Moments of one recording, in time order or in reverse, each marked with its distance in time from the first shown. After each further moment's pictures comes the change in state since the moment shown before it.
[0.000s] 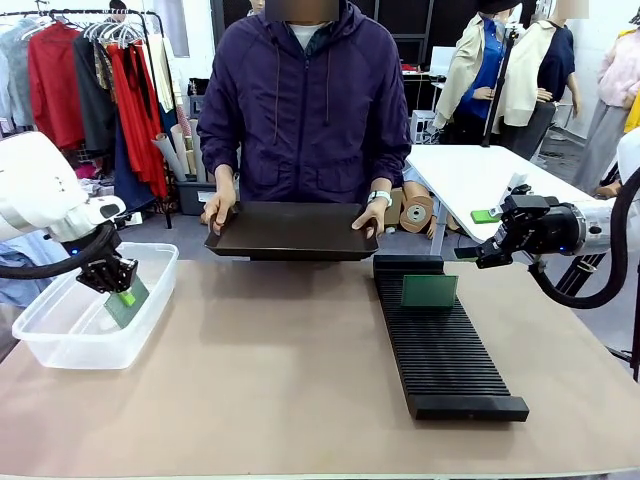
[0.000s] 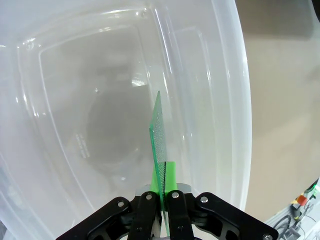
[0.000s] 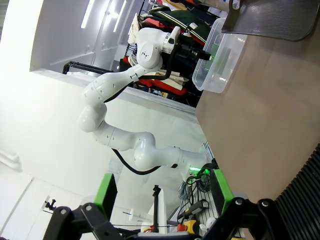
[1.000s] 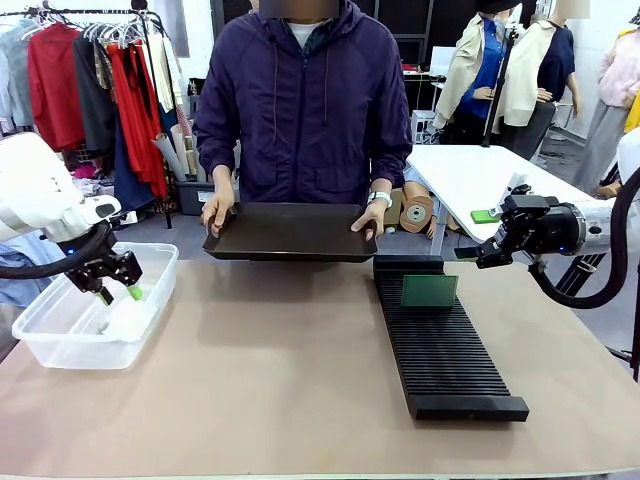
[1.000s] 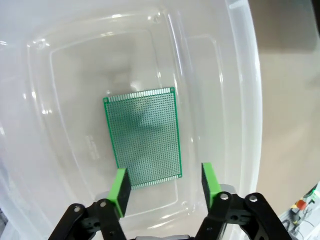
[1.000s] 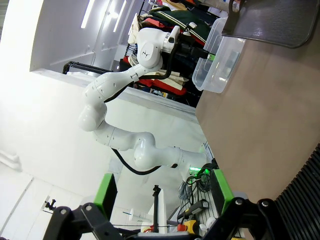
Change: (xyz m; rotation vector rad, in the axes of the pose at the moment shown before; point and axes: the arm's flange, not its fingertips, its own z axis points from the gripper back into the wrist) left arm 0.001 0.011 0.006 0.007 -0.021 0.019; right arm 0.000 0.000 0.000 0.000 0.000 0.000
